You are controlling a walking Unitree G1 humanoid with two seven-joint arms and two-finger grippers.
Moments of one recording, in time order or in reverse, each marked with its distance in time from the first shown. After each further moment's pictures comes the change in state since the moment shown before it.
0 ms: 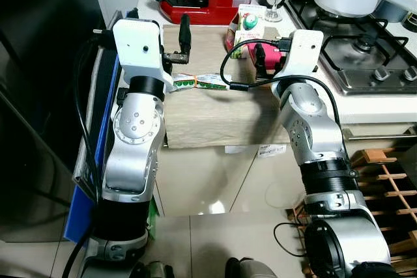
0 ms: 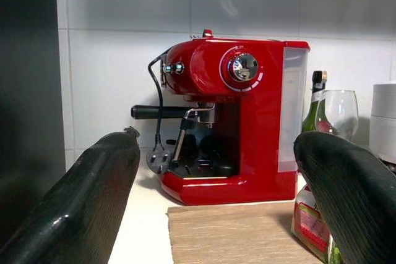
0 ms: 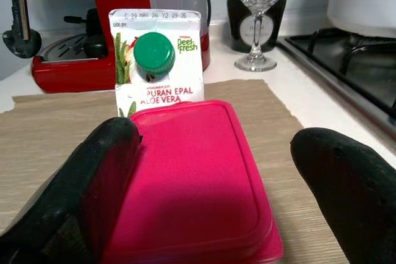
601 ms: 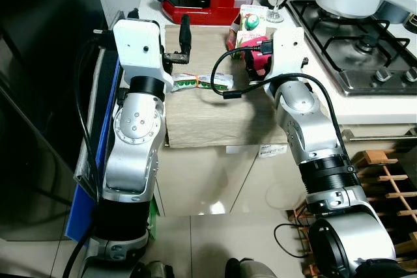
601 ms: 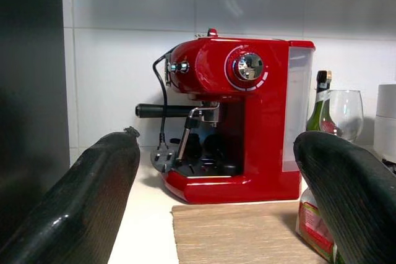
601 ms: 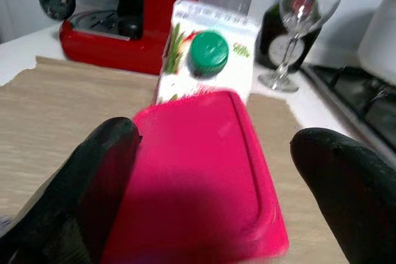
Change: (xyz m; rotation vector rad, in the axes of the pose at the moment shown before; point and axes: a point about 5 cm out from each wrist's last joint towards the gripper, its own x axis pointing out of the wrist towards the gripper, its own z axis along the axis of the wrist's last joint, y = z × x) left arm 0.000 0.000 -0.001 -0.002 0.002 0.003; right arm 0.000 0.012 -0.001 -0.218 0.004 0.073
